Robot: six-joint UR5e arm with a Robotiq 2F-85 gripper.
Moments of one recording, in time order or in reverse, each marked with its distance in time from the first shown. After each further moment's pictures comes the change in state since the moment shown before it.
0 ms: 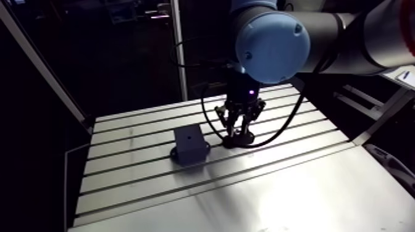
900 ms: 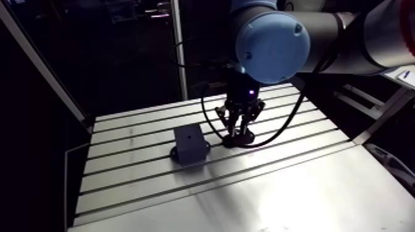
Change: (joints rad) arm 0.000 0.004 0.000 0.000 0.000 0.001
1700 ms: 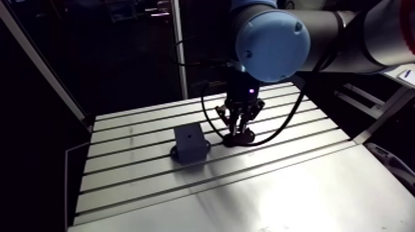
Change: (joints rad) arm 0.001 0.005 -0.005 0.000 0.000 0.002
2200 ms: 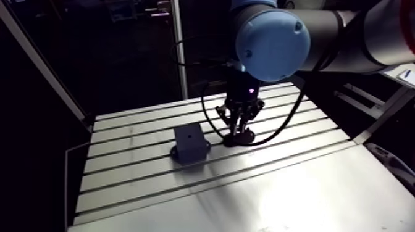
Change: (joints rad) arm 0.000 0.000 -0.001 0.001 0.000 -0.001
